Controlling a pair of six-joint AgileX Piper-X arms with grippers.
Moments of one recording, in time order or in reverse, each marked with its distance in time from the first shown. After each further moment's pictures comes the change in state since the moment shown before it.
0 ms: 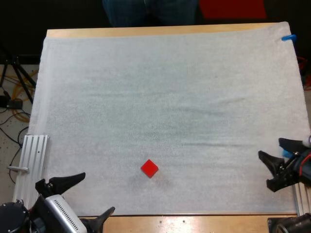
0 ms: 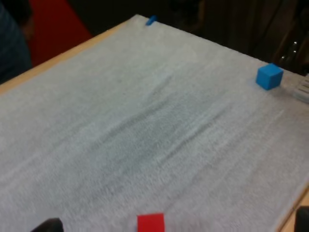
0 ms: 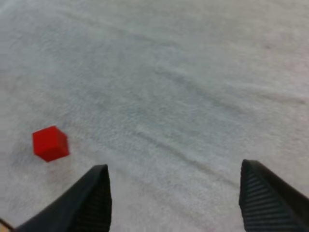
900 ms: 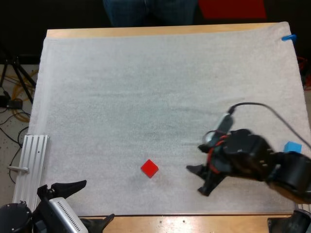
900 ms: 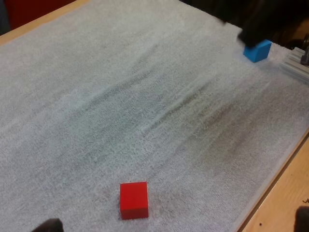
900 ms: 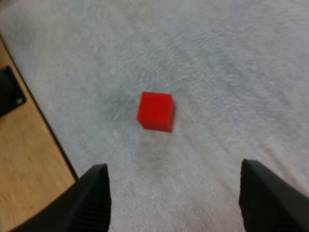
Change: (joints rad) left arm 0.000 0.000 0.000 0.078 0.004 0.004; right arm 0.605 0.436 0.000 -0.287 0.121 0.043
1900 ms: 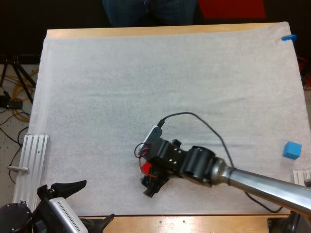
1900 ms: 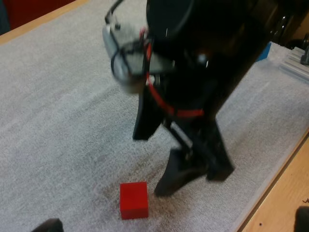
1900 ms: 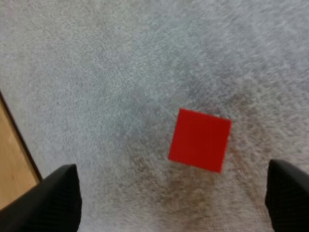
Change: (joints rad) left arm 0.000 0.000 0.000 0.000 0.000 0.000; right arm 0.172 0.554 -0.137 -0.184 0.100 0.085
